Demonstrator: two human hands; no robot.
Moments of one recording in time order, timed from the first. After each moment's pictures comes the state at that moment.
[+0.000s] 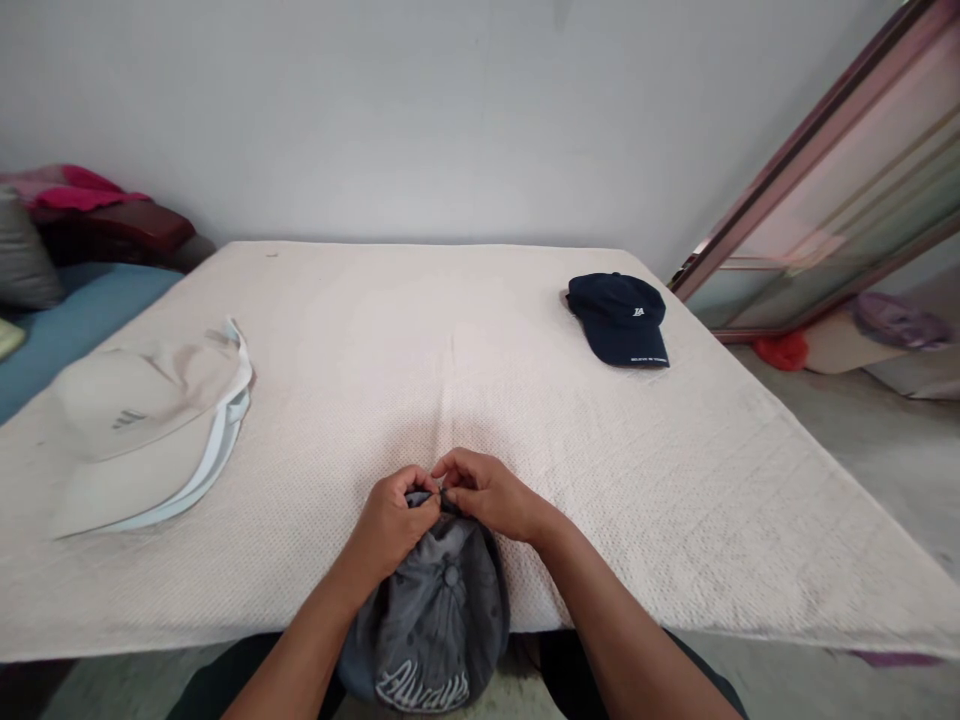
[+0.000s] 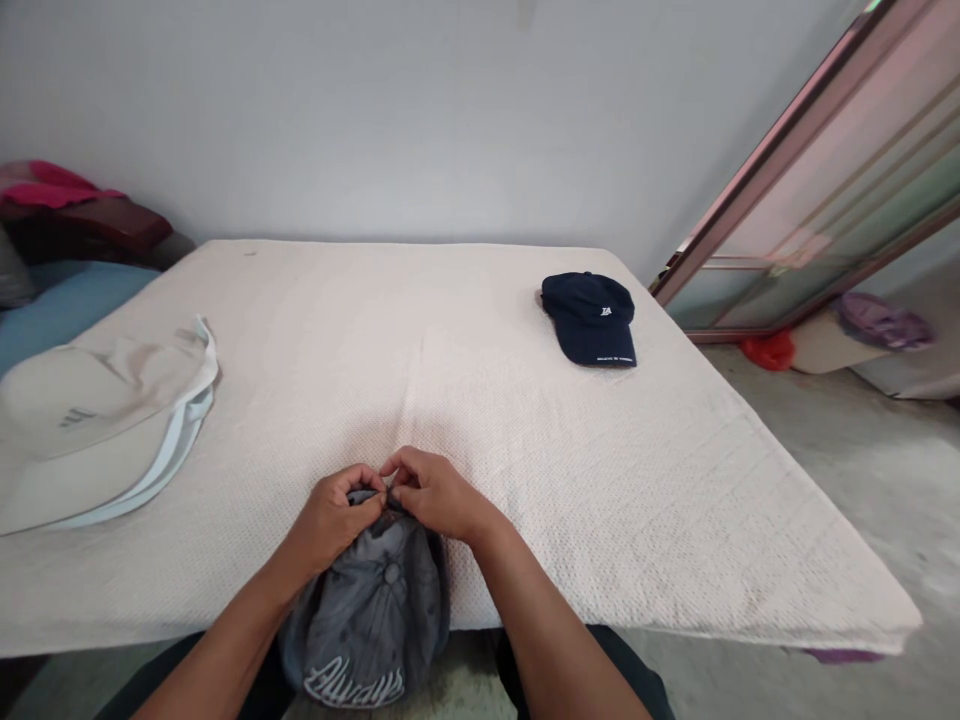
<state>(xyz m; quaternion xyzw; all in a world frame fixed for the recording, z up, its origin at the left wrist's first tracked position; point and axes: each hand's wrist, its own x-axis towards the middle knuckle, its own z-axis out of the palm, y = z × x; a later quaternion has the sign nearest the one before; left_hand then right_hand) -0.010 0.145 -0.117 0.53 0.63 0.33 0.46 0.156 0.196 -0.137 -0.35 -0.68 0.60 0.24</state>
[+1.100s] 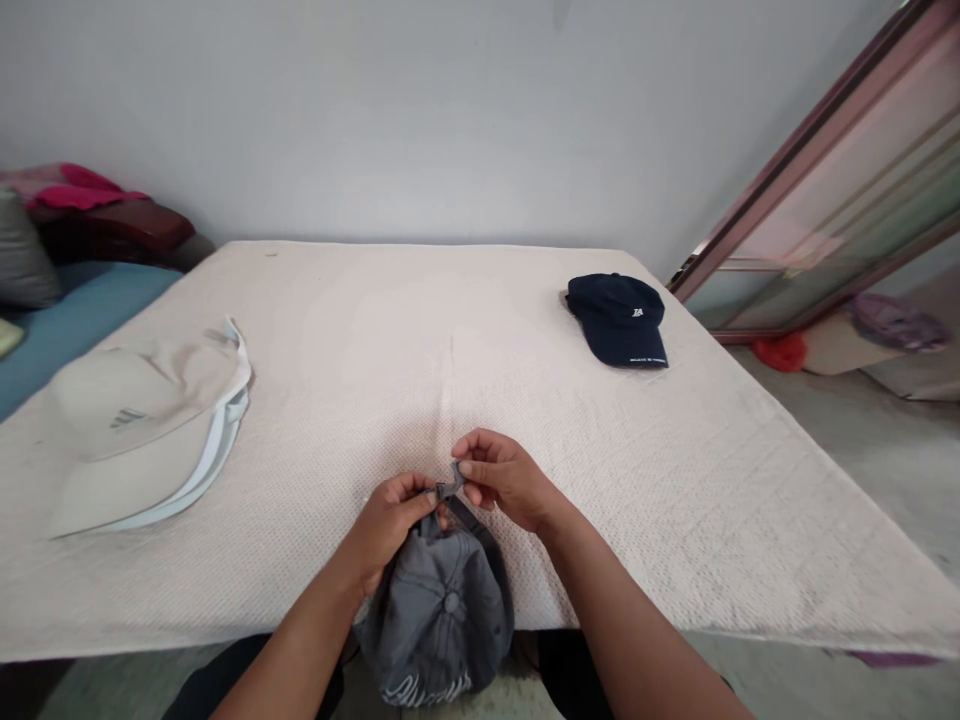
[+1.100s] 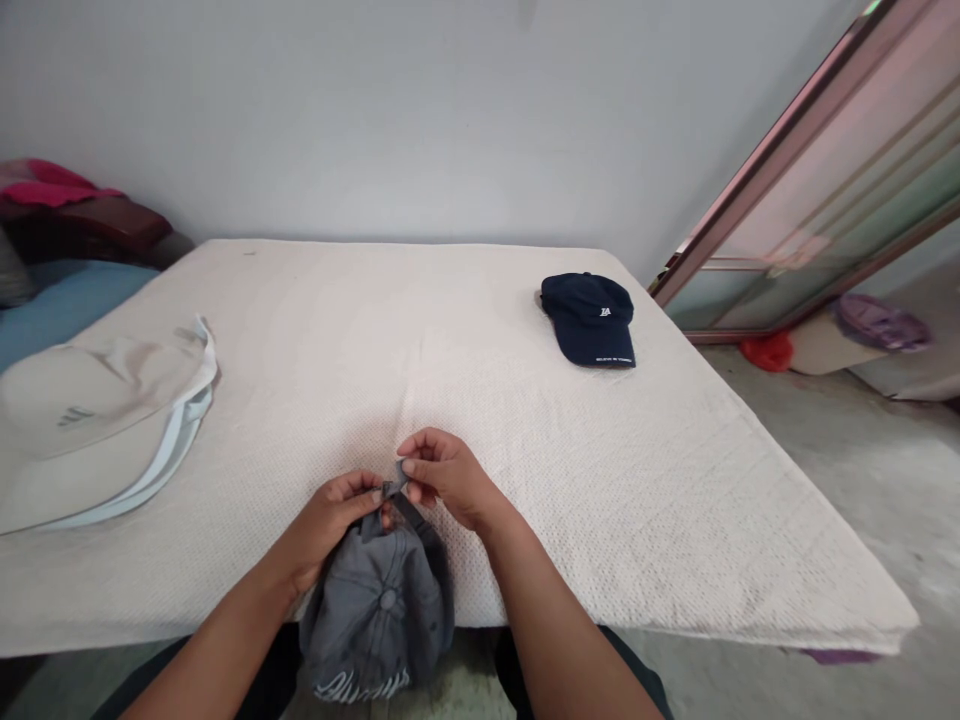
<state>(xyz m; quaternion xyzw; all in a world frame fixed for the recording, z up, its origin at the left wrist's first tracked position) -0.007 0.139 -0.117 0.26 0.54 0.39 0.70 0.162 0.203 -0.125 -0.31 -0.41 0.79 0.32</state>
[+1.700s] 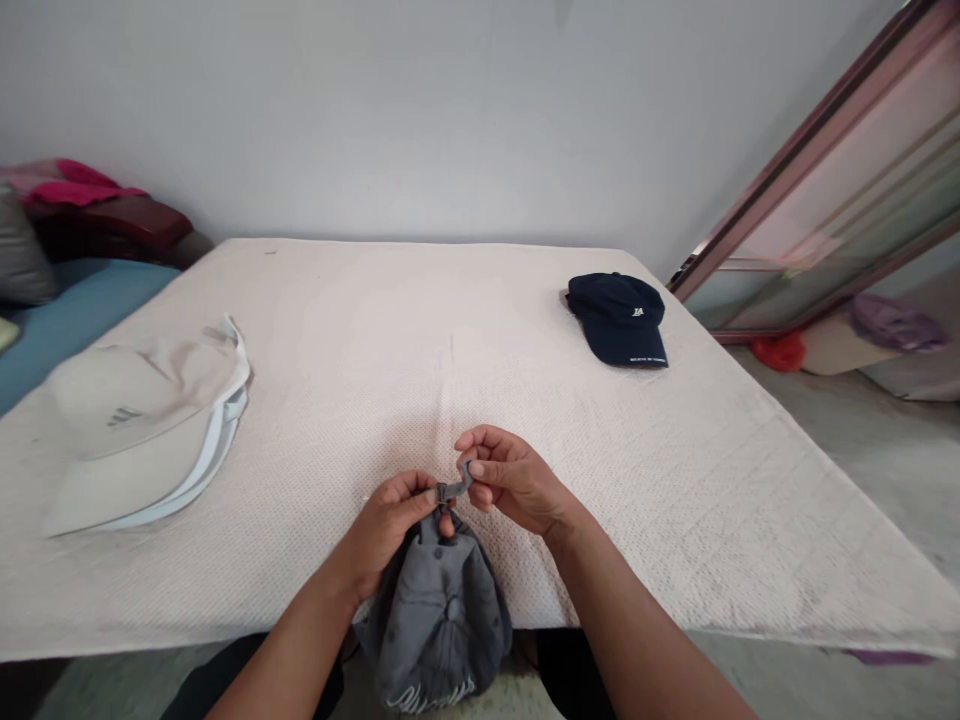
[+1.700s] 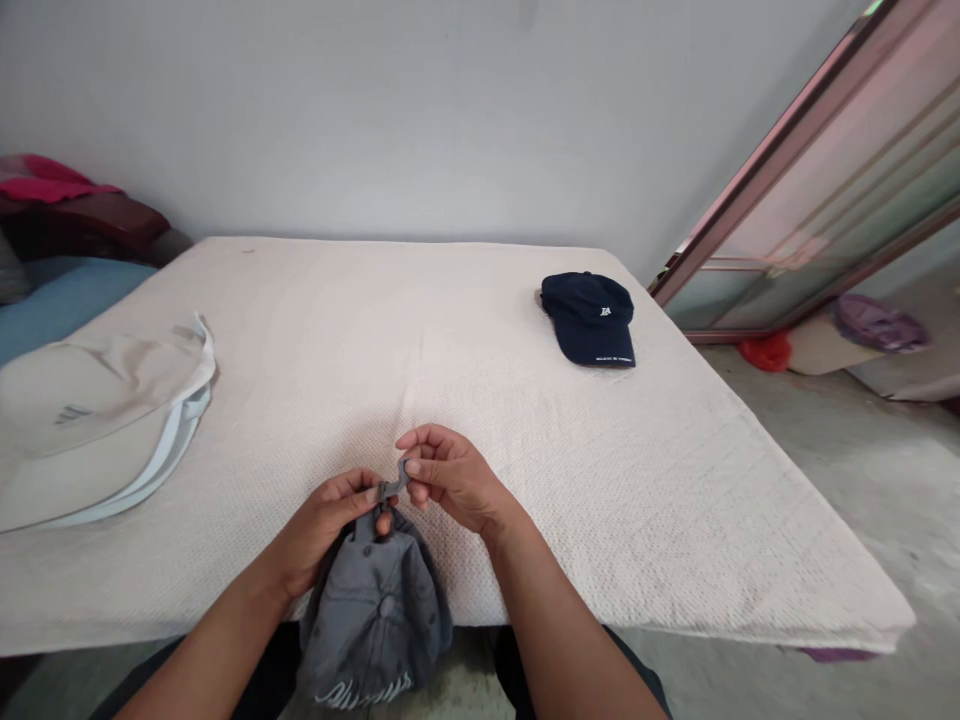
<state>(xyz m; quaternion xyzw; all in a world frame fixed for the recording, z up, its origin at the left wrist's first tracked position) -0.011 0.134 -0.107 0.30 0.47 0.38 0.74 0.168 0.201 -0.115 -0.24 -0.38 0.83 0.34</state>
